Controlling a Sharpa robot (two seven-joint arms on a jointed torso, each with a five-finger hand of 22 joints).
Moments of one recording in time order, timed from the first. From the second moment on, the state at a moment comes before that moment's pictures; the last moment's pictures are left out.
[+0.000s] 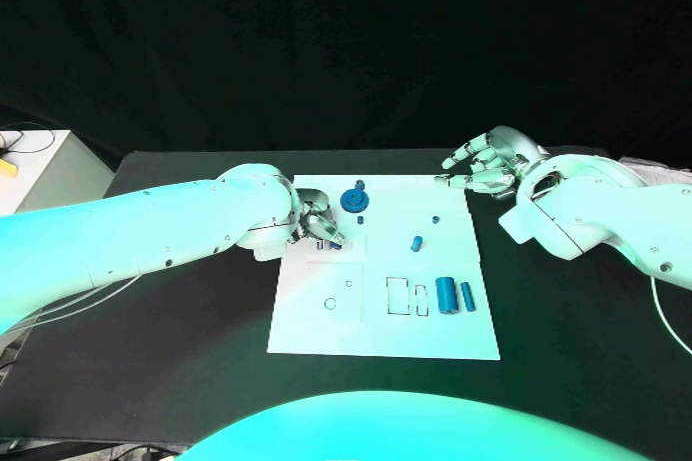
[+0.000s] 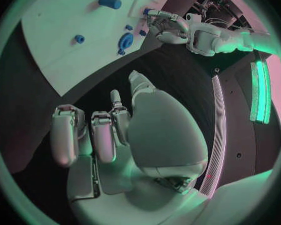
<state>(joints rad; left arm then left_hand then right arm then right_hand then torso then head) 1.24 -0.66 -0.12 1.41 -1.05 0.12 -0.52 0.93 -0.14 0.80 0.11 0.42 0.95 0.06 0.69 0.77 1.35 -0.04 1.18 0.96 1.47 -0.08 1.57 1.31 0.08 1.37 0.02 1.44 1.28 1.34 -0.87 -0.16 1.60 -0.92 -0.51 -0.29 1.42 -0.17 0.08 0.29 0.29 0.91 0.16 0.24 0.21 1.42 0.07 1.39 1.31 1.47 0.00 1.54 1.31 0.02 1.47 0.10 1.39 1.31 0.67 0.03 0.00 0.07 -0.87</state>
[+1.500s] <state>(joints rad) 1.29 -0.58 -0.10 1.29 -0.96 0.33 -0.54 0.92 -0.14 0.80 0.11 0.43 0.96 0.06 0.69 0.77 1.36 -0.04 1.18 0.96 1.46 -0.09 1.57 1.31 0.08 1.38 0.02 1.44 1.28 1.33 -0.87 -0.16 1.60 -0.93 -0.50 -0.29 1.42 -0.17 0.08 0.29 0.29 0.91 0.16 0.24 0.21 1.42 0.07 1.39 1.31 1.47 0.00 1.54 1.31 0.02 1.47 0.10 1.39 1.31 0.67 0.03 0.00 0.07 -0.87</state>
